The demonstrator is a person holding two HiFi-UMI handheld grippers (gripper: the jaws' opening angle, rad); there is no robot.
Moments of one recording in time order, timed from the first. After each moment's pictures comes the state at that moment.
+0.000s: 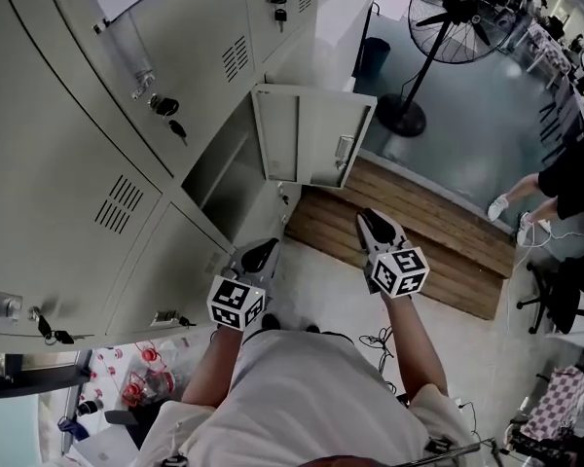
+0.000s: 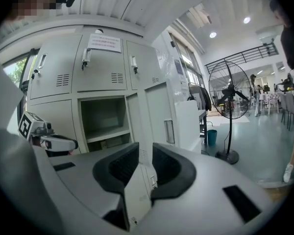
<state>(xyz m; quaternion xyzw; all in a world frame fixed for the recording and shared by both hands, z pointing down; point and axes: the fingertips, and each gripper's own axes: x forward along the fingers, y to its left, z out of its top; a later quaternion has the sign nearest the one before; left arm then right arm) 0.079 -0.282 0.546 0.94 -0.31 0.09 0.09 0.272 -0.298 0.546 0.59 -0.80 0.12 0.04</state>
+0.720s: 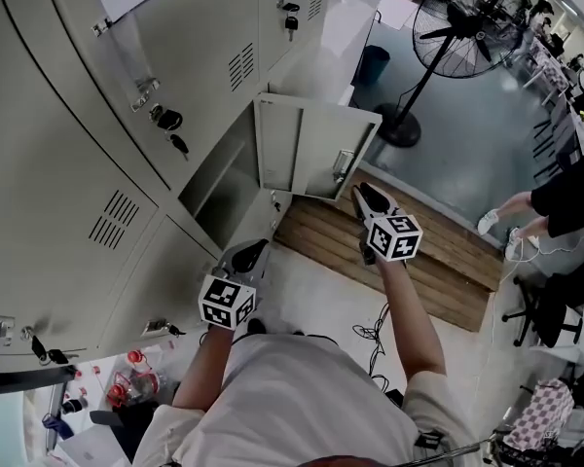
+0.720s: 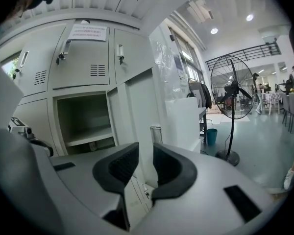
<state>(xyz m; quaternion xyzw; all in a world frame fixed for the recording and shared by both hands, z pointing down) 0.072 -0.316 0.554 0.93 -0.33 0.09 0.11 0.302 -0.403 0.550 0.59 -0.79 0.14 0.05</state>
